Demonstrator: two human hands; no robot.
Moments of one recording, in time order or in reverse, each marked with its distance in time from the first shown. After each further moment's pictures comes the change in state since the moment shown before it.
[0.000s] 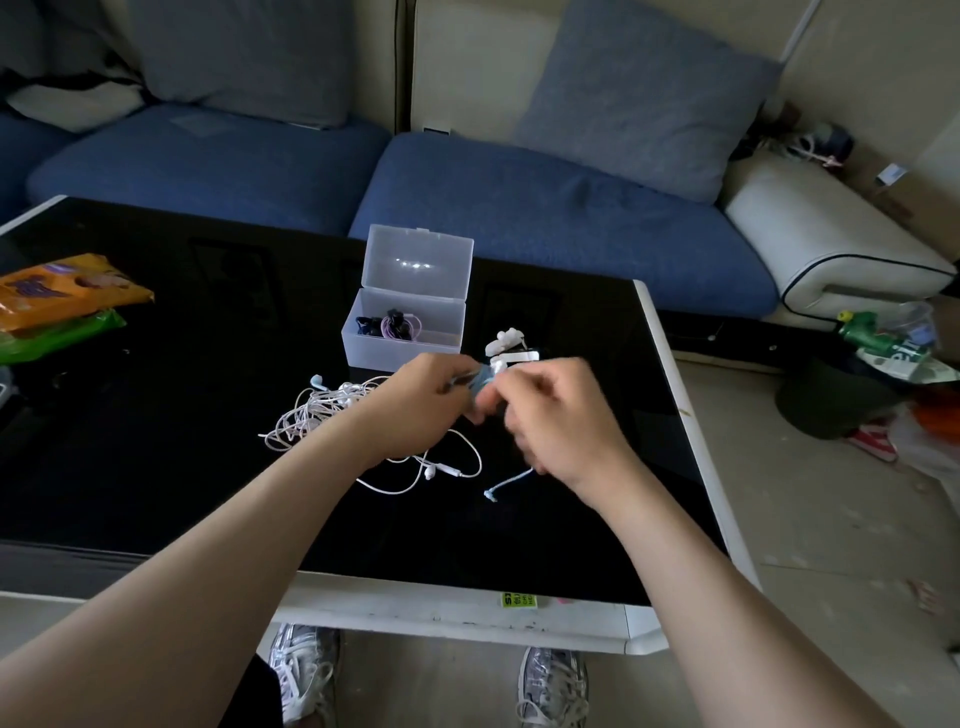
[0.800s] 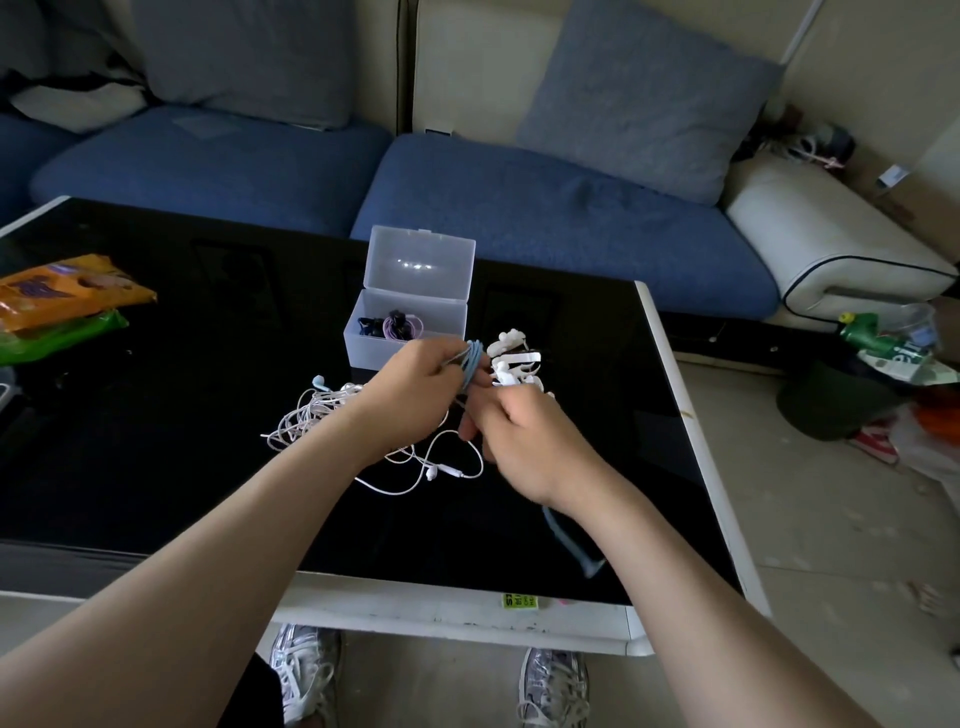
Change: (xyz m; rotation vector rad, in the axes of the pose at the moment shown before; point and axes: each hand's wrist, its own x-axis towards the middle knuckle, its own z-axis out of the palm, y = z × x) left_hand -0.002 0.007 -0.004 -0.197 0.133 -0.063; right_hand 0.006 0.015 0.016 -0.300 -0.147 0.034
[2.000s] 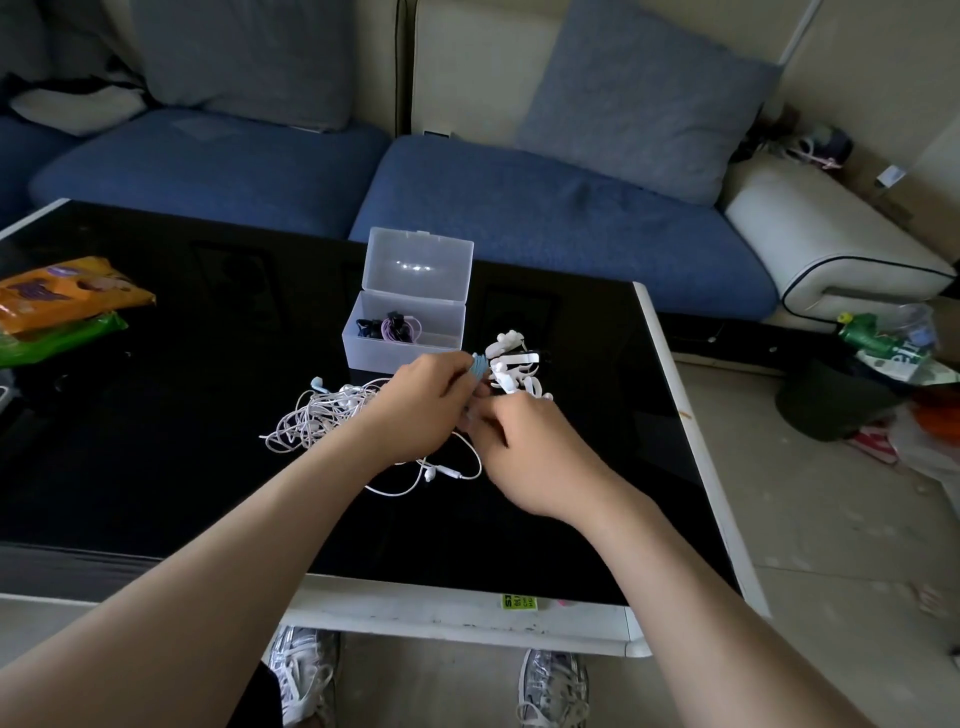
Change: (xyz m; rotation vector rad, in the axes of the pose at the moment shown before) left_hand 0.004 -0.011 0.008 0.309 -0.019 0.055; right_hand -0.004 0.006 -0.003 -0.268 -0.027 -0.095
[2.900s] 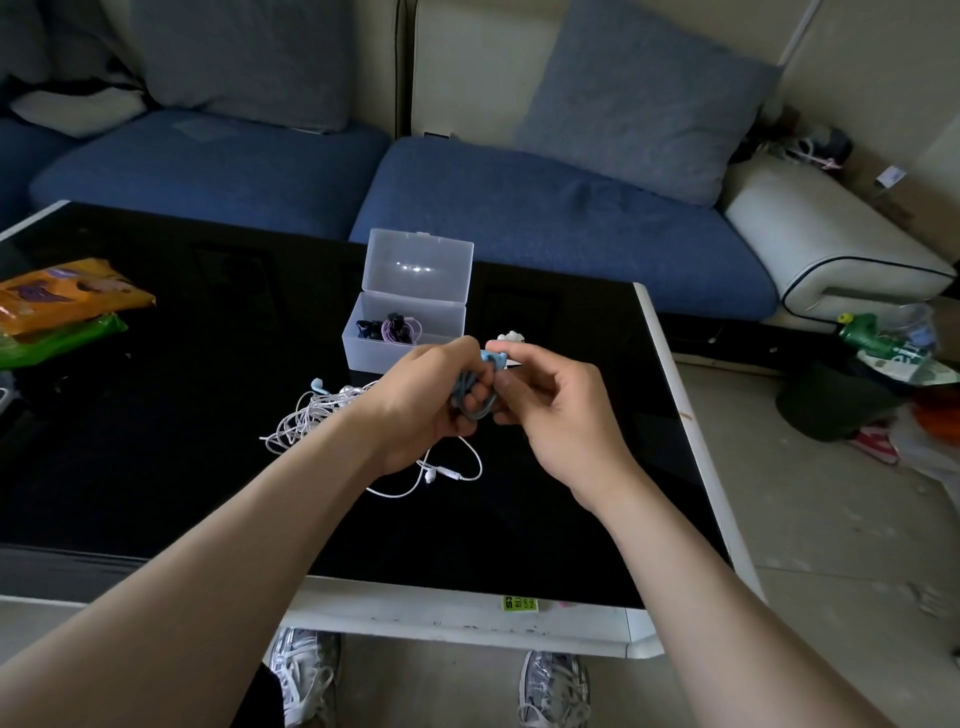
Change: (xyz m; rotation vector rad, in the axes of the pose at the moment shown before) left_hand -0.004 0.028 -0.006 -0.912 -0.123 -0.333; right_hand 0.002 0.007 -0.013 0.660 0.293 -0.032
